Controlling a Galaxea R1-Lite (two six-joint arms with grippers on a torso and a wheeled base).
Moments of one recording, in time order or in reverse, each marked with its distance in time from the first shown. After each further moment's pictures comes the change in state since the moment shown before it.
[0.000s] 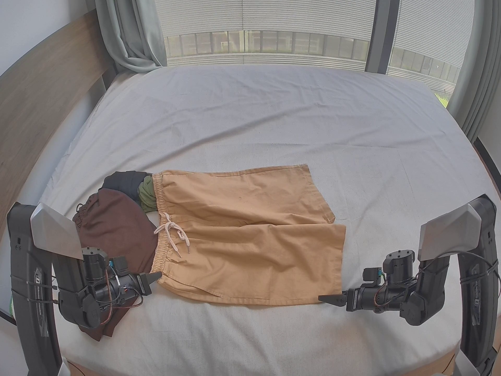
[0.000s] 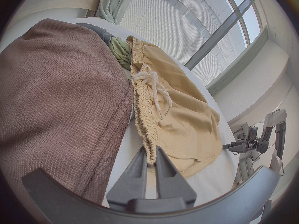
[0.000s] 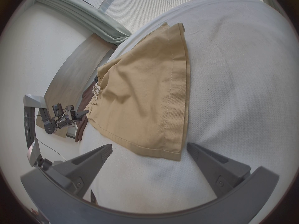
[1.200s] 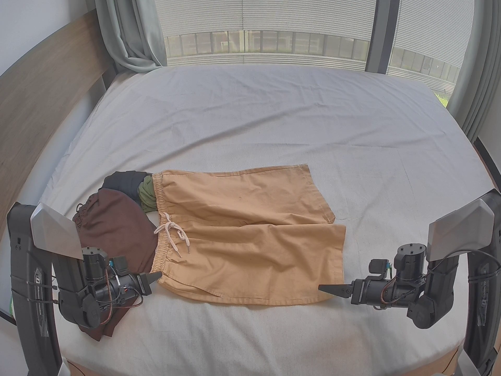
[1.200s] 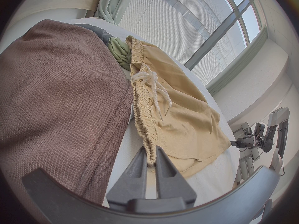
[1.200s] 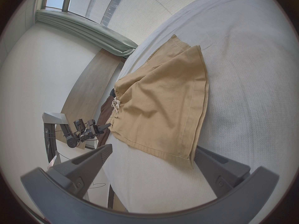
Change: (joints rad) left arm 0.000 0.000 -0.003 0.000 -0.002 0.005; right arm 0.007 -0.091 0.104 -0.180 0.089 0.143
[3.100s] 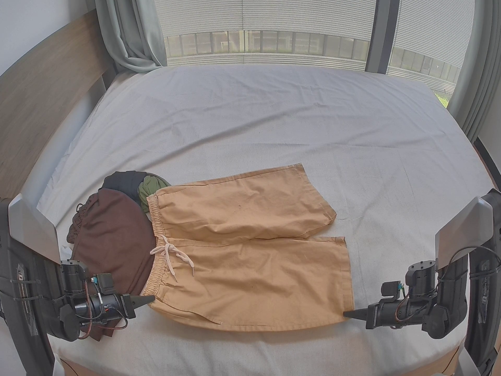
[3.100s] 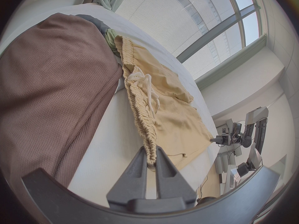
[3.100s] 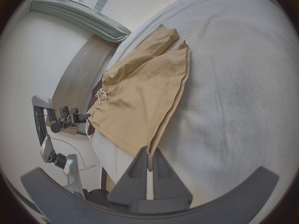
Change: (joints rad) left arm 0.080 -0.125 0.301 0.003 -0.213 0.080; right arm -0.058 0.008 0.225 0.001 -0.001 -0.204
